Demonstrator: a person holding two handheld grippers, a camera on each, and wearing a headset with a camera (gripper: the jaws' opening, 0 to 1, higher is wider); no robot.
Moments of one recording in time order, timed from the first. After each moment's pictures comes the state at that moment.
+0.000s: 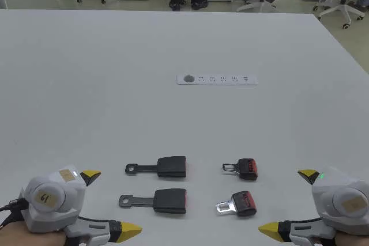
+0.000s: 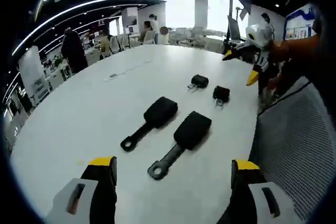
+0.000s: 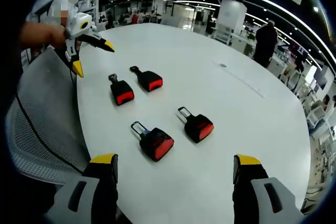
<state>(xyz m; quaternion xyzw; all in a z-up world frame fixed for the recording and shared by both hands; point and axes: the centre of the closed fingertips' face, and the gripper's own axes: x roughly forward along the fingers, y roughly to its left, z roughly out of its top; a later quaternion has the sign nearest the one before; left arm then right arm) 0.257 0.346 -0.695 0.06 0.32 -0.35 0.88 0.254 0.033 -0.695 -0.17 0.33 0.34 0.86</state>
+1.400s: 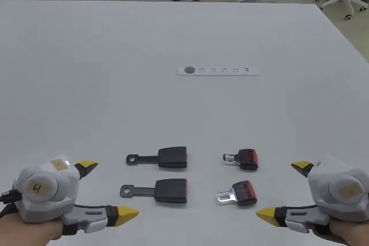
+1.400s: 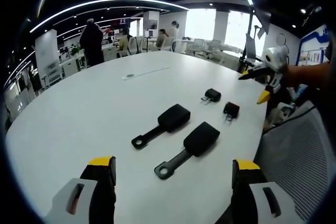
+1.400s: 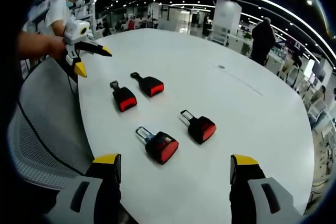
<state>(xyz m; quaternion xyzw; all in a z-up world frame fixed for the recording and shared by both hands) 0.254 0.354 -0.697 0.09 0.32 -0.35 0.88 0.255 0.041 -0.700 -0.18 0.33 0.35 0.86</state>
